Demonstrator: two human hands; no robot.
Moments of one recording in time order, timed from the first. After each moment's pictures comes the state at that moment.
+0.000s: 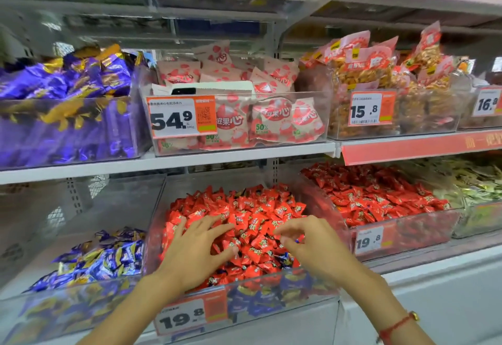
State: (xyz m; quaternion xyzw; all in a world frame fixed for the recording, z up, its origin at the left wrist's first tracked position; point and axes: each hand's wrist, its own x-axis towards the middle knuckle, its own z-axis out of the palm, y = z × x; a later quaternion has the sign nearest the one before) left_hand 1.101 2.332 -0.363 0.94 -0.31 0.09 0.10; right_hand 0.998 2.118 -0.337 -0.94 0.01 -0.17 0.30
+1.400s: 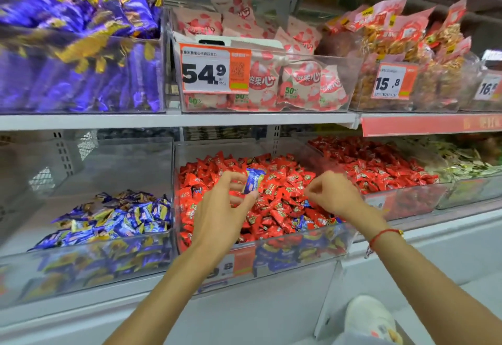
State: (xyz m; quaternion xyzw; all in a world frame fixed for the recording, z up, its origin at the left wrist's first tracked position) left_hand 1.053 2.337 -0.348 0.82 -0.23 0.12 0.51; right_hand 1.041 2.099 -0.338 -0.97 0.17 -0.15 0.14
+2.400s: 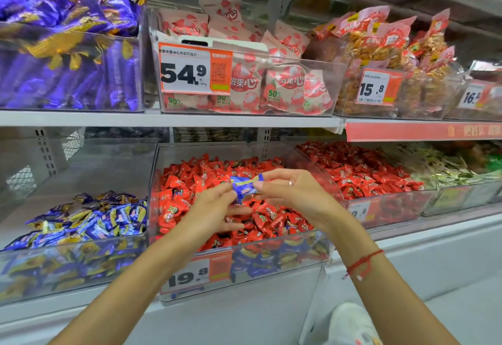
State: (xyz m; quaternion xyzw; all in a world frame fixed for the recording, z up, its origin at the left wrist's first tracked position) left_hand 1.056 2.319 -0.331 0.69 -0.19 -0.16 0.68; right_hand 1.012 2.153 -0.307 -0.79 0.03 -0.08 0.61
